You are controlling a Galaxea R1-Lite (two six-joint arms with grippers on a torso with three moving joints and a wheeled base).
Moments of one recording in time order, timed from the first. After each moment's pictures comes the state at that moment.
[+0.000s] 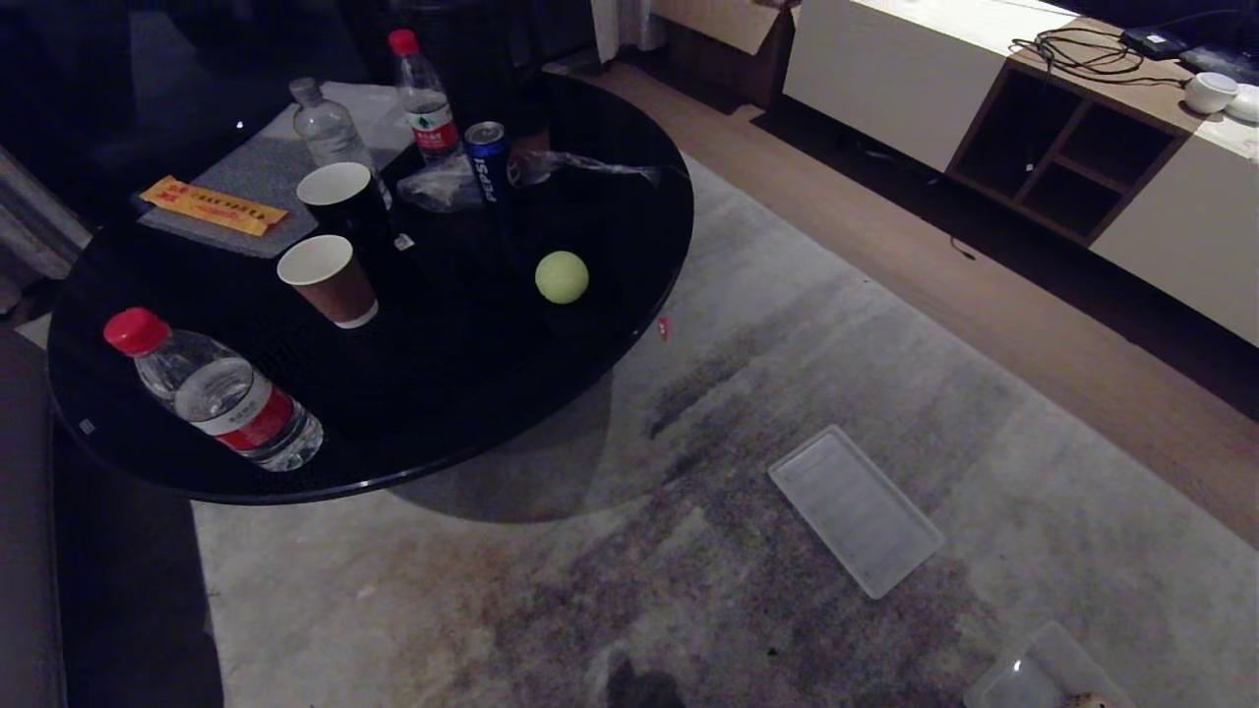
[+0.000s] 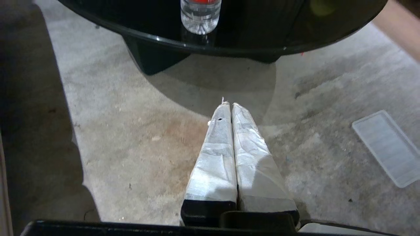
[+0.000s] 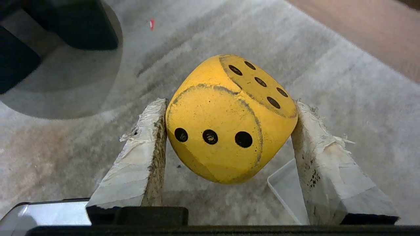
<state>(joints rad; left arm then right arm) 0.00 0.00 0.00 -0.01 0.07 -0.14 0.00 0.00 0.00 -0.01 -0.01 0.06</state>
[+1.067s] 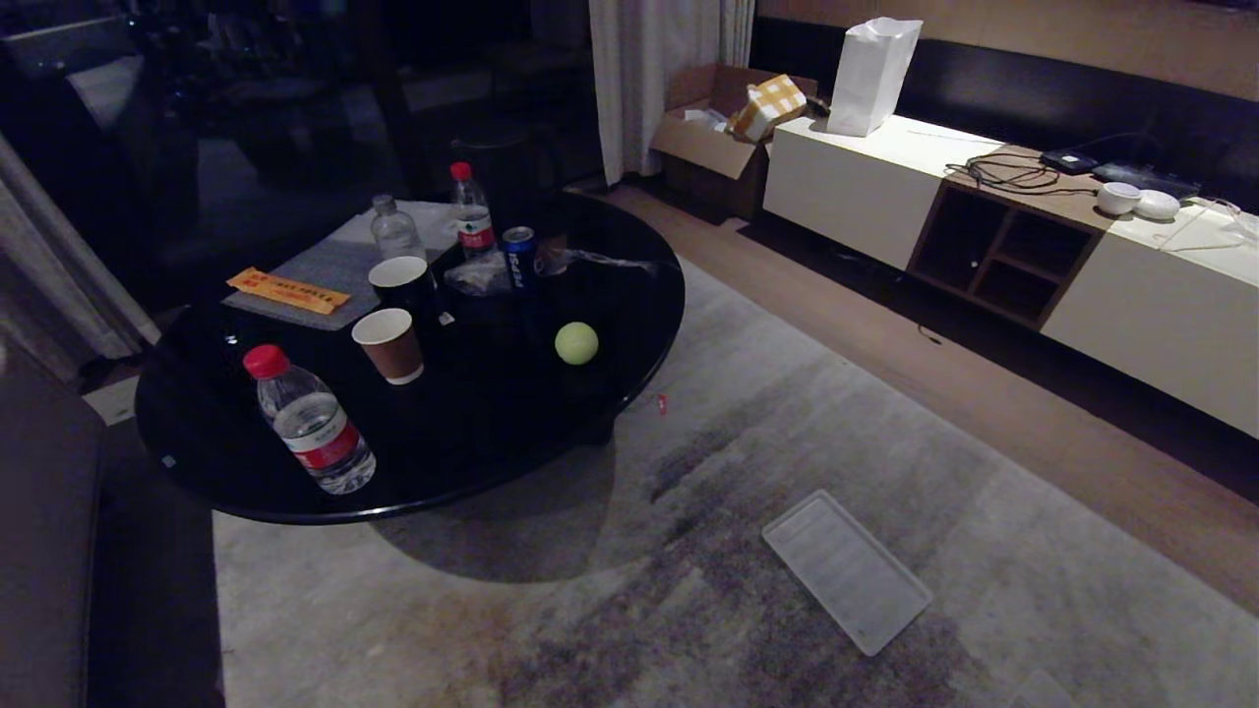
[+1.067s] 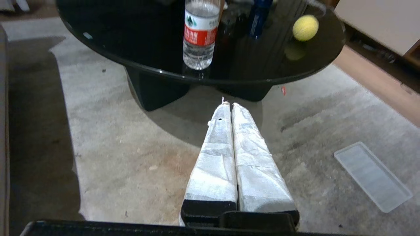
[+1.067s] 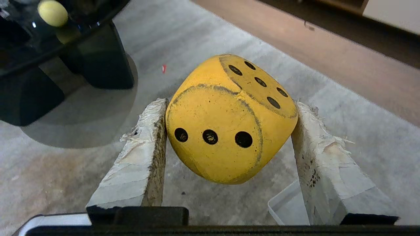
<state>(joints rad) 0.00 0.00 0.00 -0.01 0.07 -0.14 0.00 0.00 0.00 -0.01 -0.01 0.07</state>
